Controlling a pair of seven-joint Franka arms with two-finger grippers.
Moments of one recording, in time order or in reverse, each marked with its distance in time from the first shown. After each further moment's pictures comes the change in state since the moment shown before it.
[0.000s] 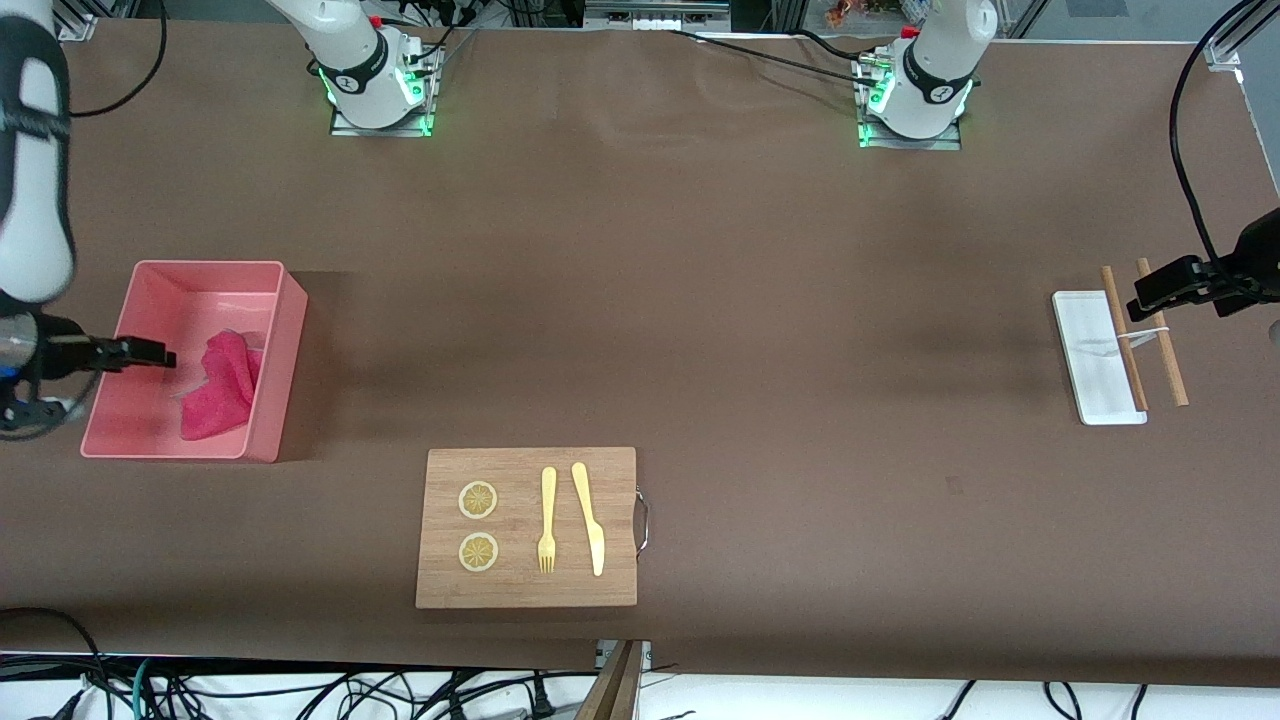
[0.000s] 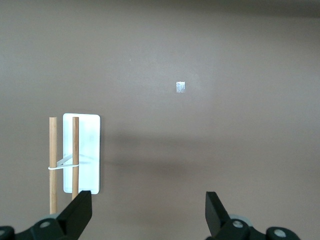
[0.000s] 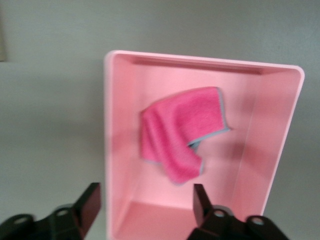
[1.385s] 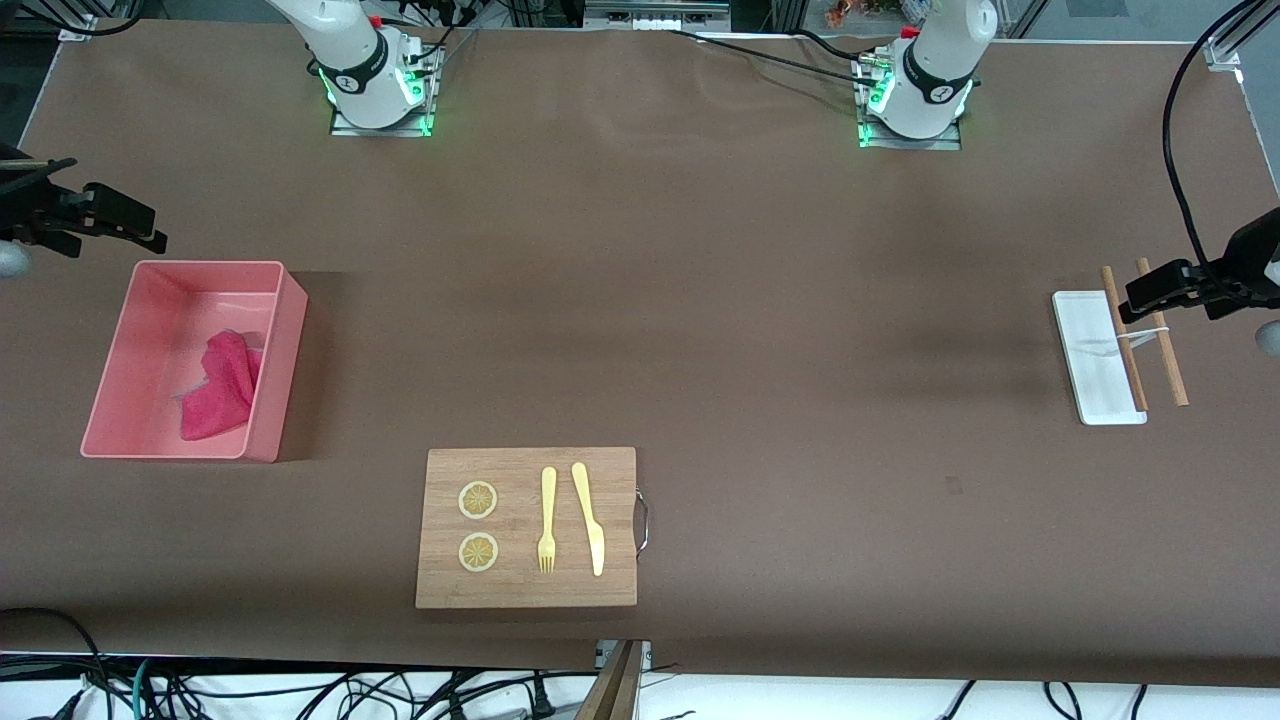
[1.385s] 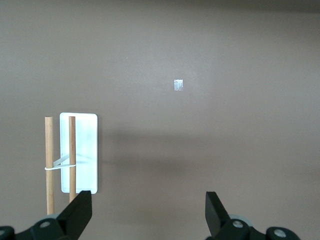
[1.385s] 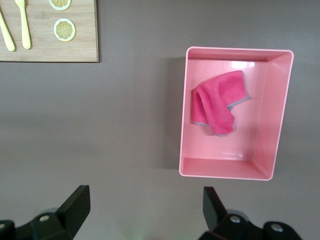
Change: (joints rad) left arm -0.003 0.009 -0.007 -0.001 0.000 -0.001 0.000; right arm 0.000 -0.322 0.224 0.003 -0.110 -0.219 0.324
